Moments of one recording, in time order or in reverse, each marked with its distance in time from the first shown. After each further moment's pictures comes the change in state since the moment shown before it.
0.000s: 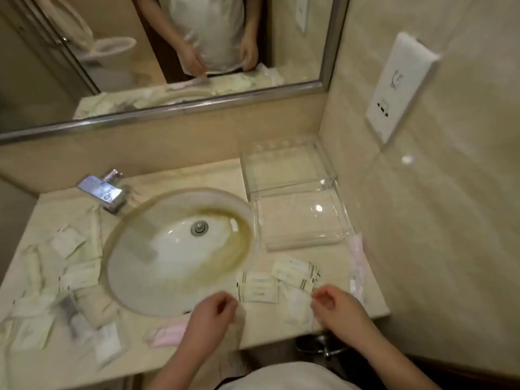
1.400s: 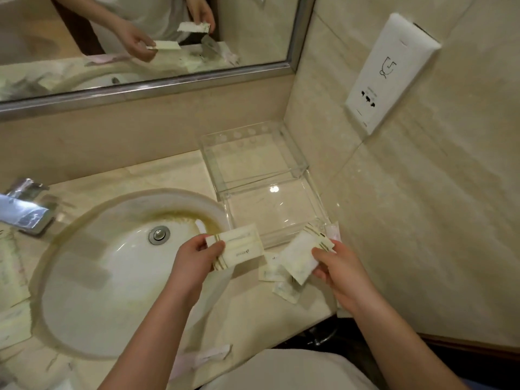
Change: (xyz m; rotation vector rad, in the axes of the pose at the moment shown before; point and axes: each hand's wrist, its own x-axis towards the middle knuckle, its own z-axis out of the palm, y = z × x) left_hand 0.117 0.052 -0.037 -0.746 -0.150 -0.196; right_hand 0.022 -0.077 -0.038 0.906 0.300 0.210
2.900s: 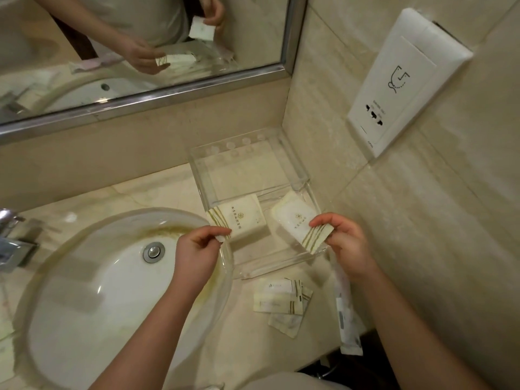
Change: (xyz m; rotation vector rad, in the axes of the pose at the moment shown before) left_hand 0.054 0.037 0.040 0.234 0.100 0.345; right_hand 0.086 -0.062 -0.008 -0.068 -0.247 -0.380
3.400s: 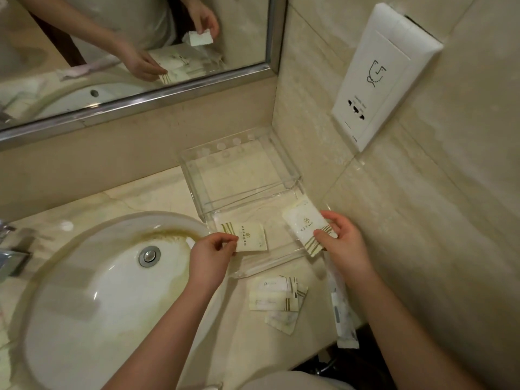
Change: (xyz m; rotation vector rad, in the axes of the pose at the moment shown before) left_hand 0.001 -0.016 0.032 0.157 -0.059 -0.118; right_hand -0.012 0.015 -0.008 -0.082 0.270 0.117
